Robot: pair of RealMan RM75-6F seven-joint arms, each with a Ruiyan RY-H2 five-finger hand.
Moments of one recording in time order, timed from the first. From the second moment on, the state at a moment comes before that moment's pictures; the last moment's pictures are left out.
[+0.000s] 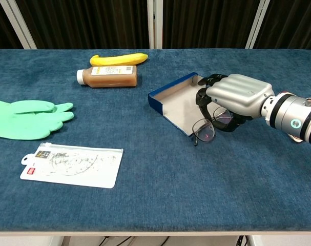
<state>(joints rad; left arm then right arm) -0.06 -1.10 -0.03 -1.62 1.50 1.50 0.04 0.74 -1.65 0.04 -1.28 -1.34 0.95 -0.41</state>
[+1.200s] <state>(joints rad) -0.06 -1.10 -0.03 -1.62 1.50 1.50 0.04 0.74 -1.56 0.06 -1.64 -1.36 1.02 -0.71</state>
